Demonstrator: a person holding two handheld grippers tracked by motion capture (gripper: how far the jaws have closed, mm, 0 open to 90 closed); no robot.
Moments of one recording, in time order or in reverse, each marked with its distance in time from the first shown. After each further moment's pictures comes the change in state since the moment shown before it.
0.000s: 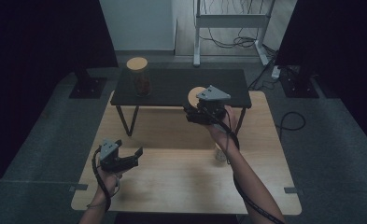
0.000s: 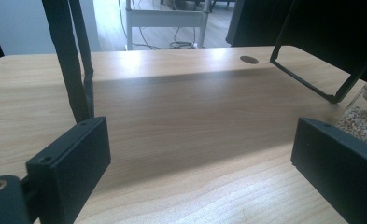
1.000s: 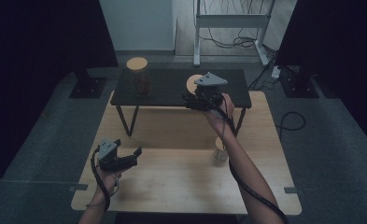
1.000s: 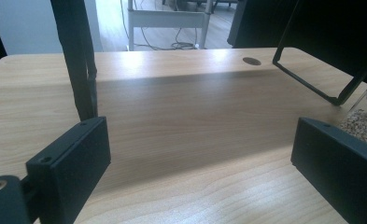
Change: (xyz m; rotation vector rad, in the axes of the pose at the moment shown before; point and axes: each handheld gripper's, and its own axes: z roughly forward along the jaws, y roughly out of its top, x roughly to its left) left arm 0.003 0.000 -0.001 -0.003 0.005 -0.011; right arm -0.017 0.019 0.029 -0.013 -0.013 0.009
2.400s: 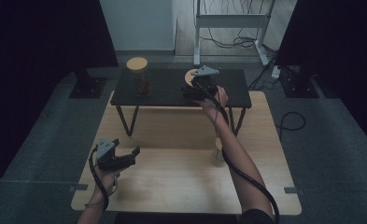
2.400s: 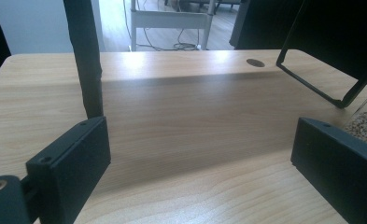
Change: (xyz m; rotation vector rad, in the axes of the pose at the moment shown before) left arm 0.005 0.000 0.000 -0.004 0.008 -0.011; right arm -0.018 0.003 0.061 0.071 -0.035 0.034
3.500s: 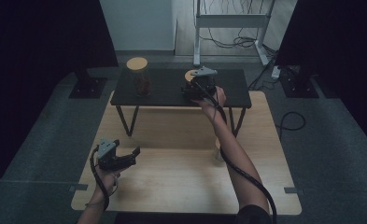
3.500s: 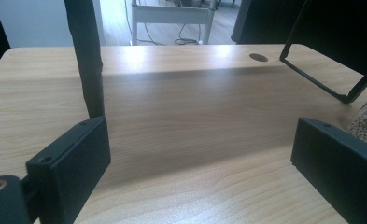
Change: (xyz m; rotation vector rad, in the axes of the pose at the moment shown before) left arm 0.001 -0.001 0.004 0.018 0.003 0.003; right arm -0.004 -0.006 0.019 0.019 -0.008 0.015
